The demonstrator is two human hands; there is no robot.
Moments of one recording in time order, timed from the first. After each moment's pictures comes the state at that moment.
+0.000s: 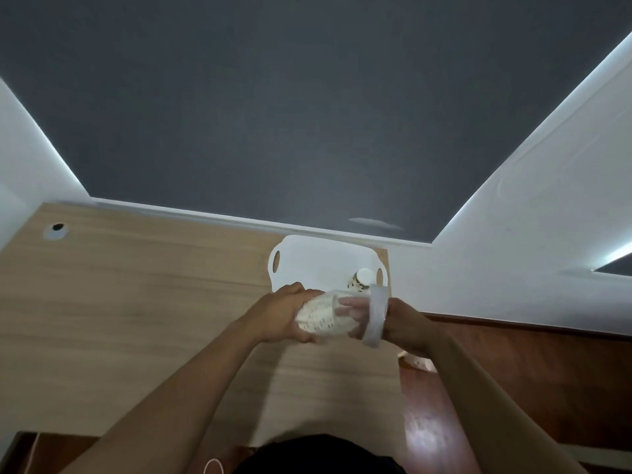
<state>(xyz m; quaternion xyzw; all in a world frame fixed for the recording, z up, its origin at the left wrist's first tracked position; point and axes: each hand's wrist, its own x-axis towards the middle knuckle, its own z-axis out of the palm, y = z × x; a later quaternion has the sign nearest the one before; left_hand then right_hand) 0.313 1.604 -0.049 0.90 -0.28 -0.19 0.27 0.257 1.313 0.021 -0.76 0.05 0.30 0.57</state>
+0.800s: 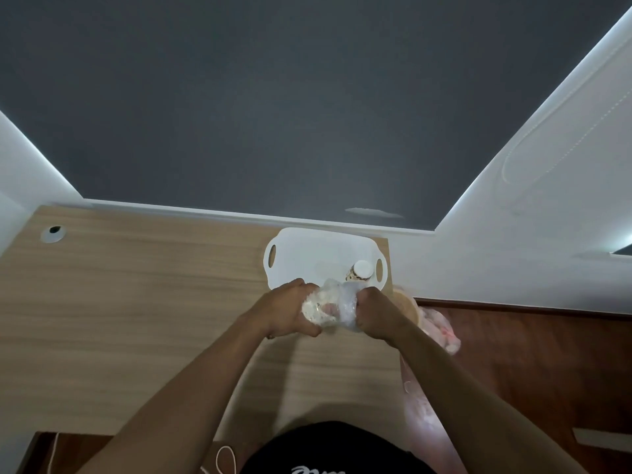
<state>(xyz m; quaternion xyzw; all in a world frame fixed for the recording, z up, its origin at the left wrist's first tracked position) 0.326 1.563 -0.048 0.91 -0.21 -0.25 0.25 0.290 1.332 -0.003 -0.92 0.02 0.25 0.29</state>
